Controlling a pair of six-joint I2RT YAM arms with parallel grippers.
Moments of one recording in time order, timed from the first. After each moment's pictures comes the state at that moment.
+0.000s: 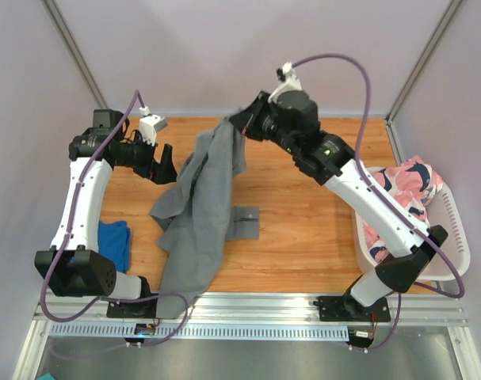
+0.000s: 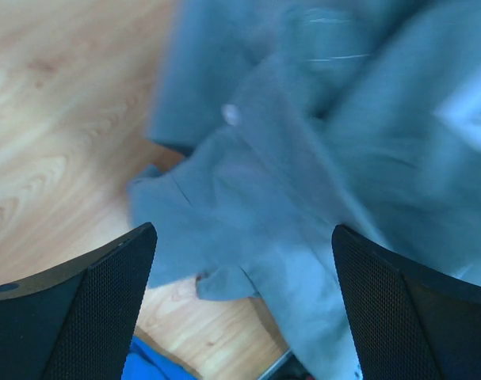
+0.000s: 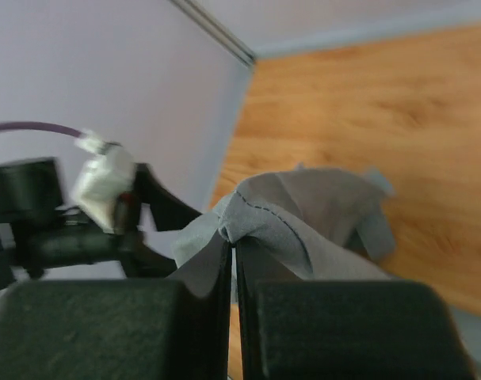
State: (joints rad) left arm 0.02 1.39 1.54 -1.13 0.66 0.40; right arm 0.76 1.56 1.86 -0.41 0.10 0.77
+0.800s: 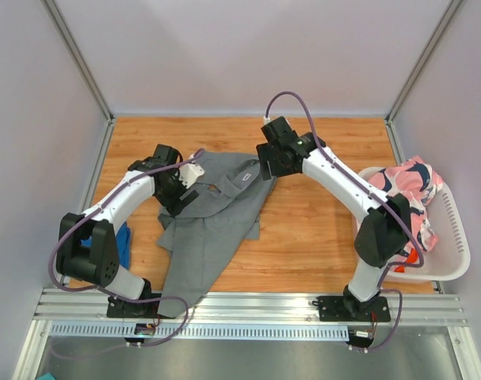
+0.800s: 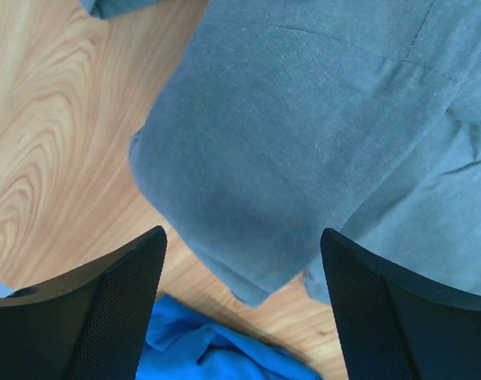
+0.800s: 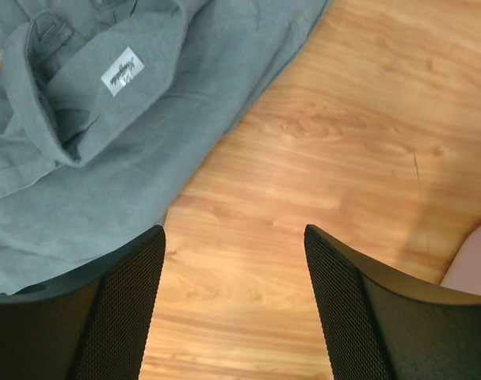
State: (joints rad) left arm -0.26 1.48 1.09 -0.81 0.06 0.58; right arm 0.61 1.73 1.61 -0.90 0.26 0.34
